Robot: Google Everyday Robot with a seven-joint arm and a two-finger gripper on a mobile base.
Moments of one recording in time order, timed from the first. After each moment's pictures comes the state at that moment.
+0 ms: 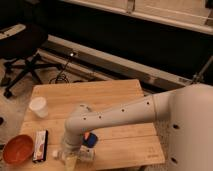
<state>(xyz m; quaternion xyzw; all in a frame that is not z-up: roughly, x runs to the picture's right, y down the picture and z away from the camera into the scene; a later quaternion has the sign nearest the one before) -0.194 0.320 0.677 -0.28 0.43 0.85 0.13</state>
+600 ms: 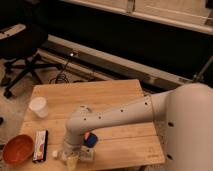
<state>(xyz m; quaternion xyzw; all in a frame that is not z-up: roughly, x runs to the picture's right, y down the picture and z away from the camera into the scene) -0.195 0.318 0.693 -0.27 0.42 0.86 0.13</state>
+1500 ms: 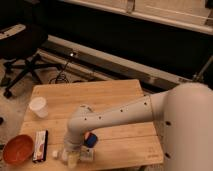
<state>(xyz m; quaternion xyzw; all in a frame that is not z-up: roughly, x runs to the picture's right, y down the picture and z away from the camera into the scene) -0.192 0.318 0.707 -0.26 0.41 0.86 0.12</state>
